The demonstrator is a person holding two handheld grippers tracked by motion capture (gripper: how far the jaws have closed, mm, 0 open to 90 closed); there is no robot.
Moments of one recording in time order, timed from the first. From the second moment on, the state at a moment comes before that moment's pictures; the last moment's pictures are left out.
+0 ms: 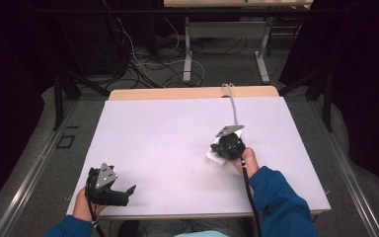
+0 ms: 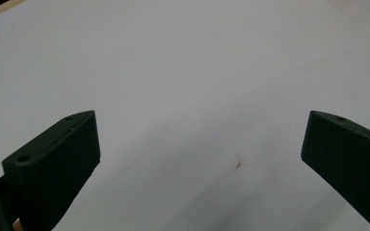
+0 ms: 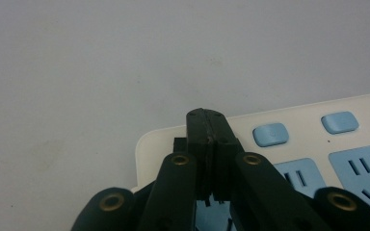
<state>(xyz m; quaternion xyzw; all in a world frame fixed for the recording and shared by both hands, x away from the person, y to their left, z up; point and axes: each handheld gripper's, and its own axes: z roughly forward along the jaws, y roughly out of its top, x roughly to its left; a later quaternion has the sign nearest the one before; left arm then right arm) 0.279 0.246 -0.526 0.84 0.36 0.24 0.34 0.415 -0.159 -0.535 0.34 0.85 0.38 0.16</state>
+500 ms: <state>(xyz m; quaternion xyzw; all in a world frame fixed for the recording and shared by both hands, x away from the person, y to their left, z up) 0.279 0.246 -0.526 0.84 0.36 0.24 0.34 0.414 -0.157 -0.536 0.34 0.85 0.38 0.16</state>
